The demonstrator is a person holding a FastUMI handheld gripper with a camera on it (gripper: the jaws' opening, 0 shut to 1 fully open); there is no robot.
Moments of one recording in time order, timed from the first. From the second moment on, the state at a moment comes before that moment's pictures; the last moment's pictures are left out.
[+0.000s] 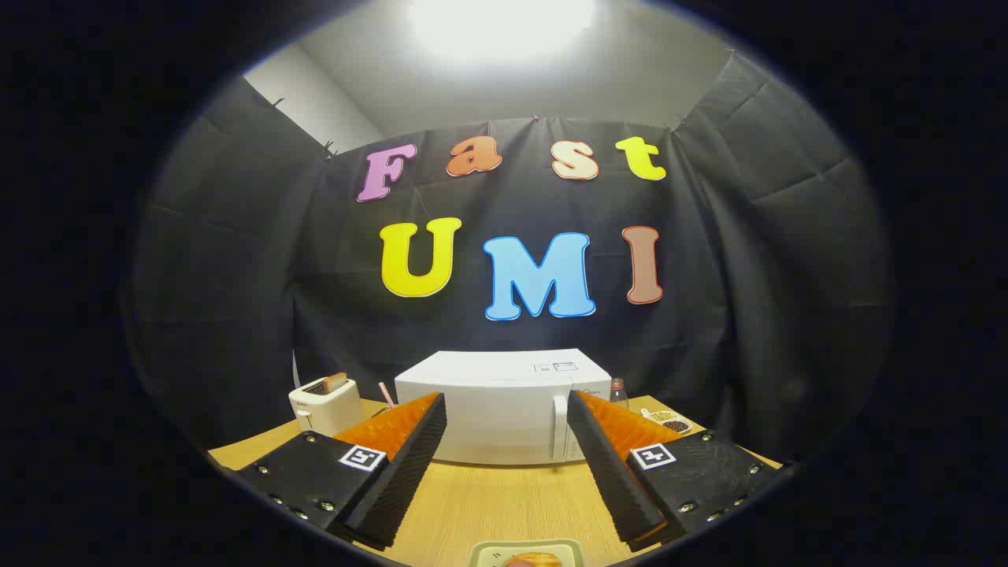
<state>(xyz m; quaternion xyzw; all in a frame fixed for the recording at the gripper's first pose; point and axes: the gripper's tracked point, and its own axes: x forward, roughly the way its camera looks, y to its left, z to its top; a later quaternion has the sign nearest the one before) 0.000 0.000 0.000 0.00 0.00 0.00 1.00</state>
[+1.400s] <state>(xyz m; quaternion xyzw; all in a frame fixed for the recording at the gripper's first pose) -0.019 -0.007 0.017 -0.01 -0.02 -0.01 1.00</state>
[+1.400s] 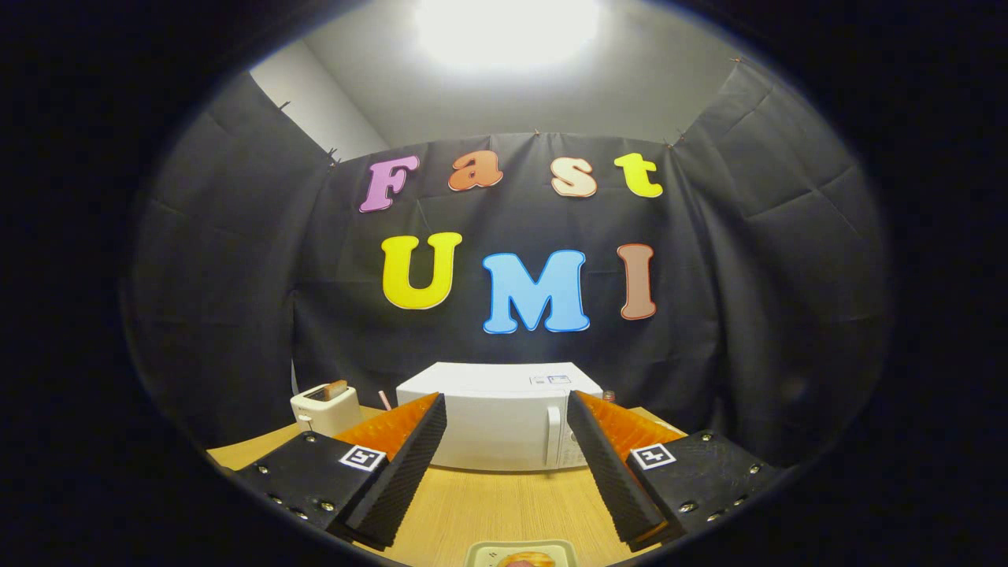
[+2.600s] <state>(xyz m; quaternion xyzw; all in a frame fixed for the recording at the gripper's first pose) 0.181 -0.089 -0.110 0.00 0.09 0.00 1.00</state>
